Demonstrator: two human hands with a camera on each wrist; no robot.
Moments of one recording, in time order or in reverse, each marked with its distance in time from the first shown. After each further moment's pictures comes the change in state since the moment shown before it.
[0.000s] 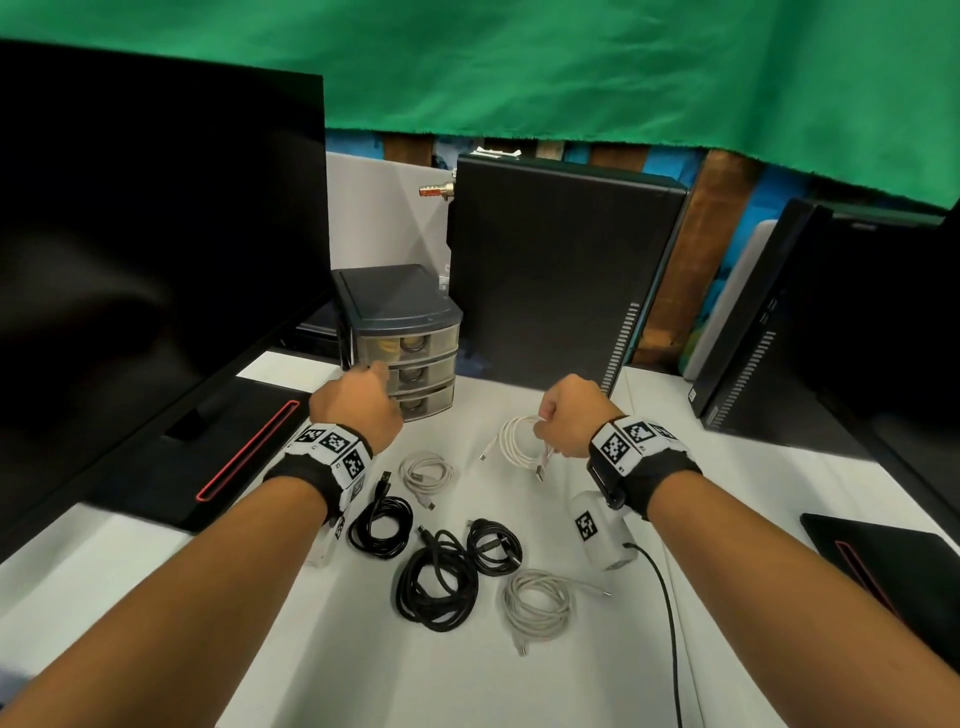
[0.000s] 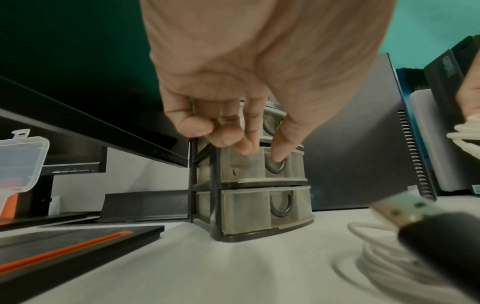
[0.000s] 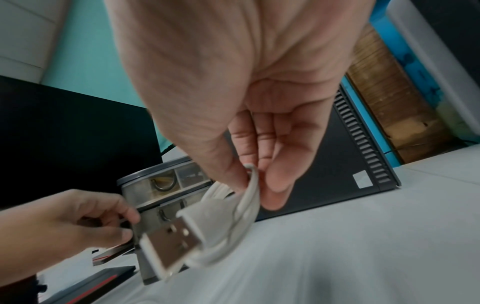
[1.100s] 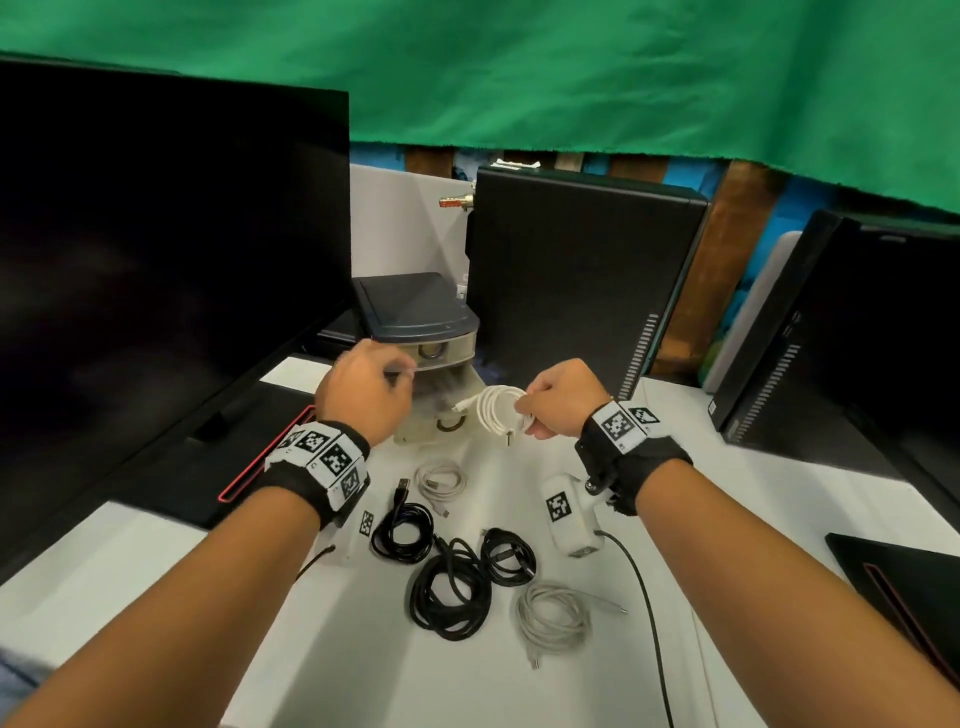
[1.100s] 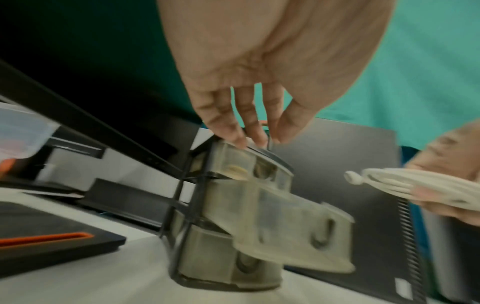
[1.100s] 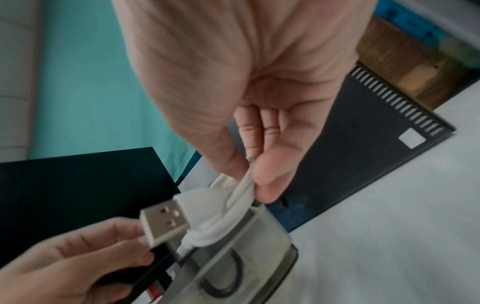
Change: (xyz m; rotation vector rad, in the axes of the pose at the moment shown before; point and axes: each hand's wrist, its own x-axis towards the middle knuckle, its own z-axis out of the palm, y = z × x) left_hand -0.009 -0.005 -0.028 -0.462 0.257 0.058; right_hand 0.018 -0.032 -0.002 0.418 0.016 0.039
